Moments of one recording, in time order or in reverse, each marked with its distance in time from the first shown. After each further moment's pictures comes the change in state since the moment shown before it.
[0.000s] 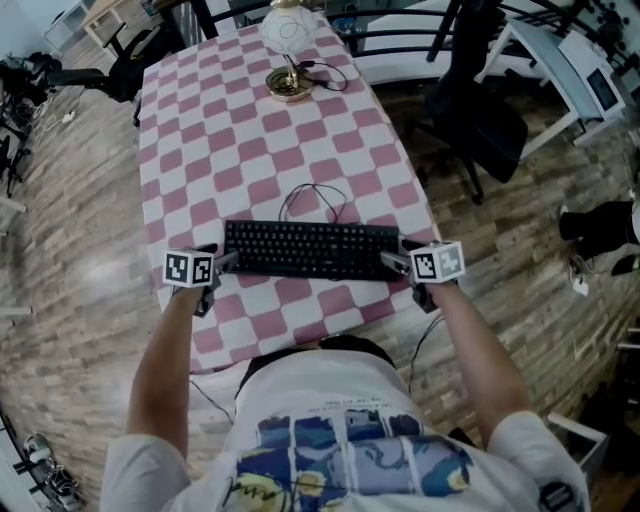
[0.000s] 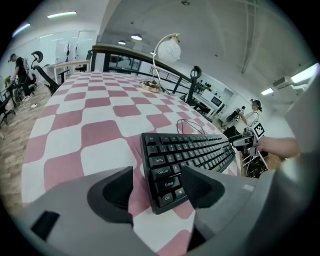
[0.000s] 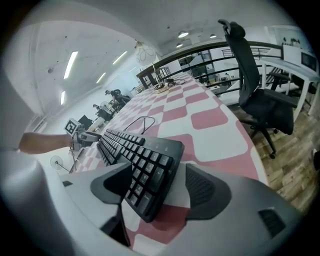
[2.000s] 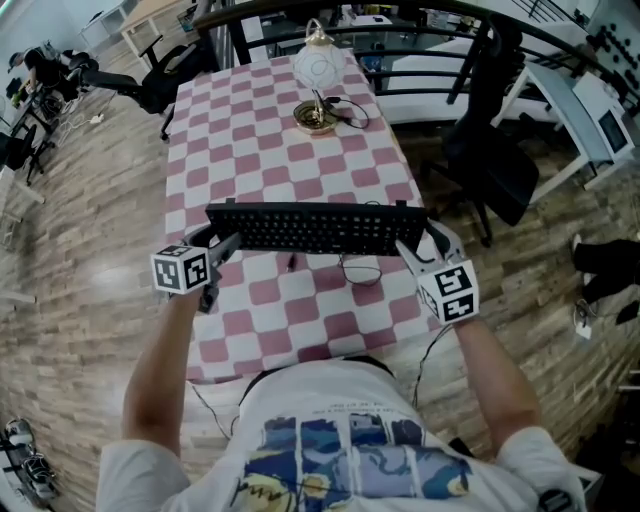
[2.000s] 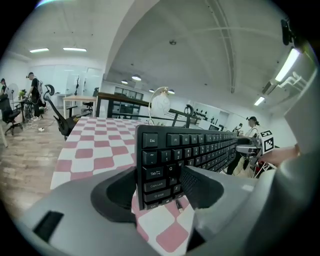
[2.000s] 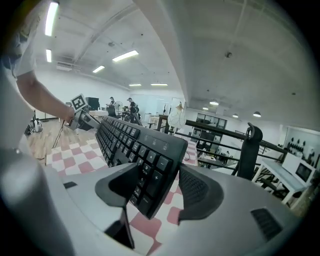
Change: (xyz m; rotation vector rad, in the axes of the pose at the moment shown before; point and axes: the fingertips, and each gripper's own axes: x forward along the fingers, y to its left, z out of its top) left arm -0.106 -0.034 0.118 0.060 -0.410 0.065; right arm -0.110 0.091 0.158 -0.634 -0.455 -0.214
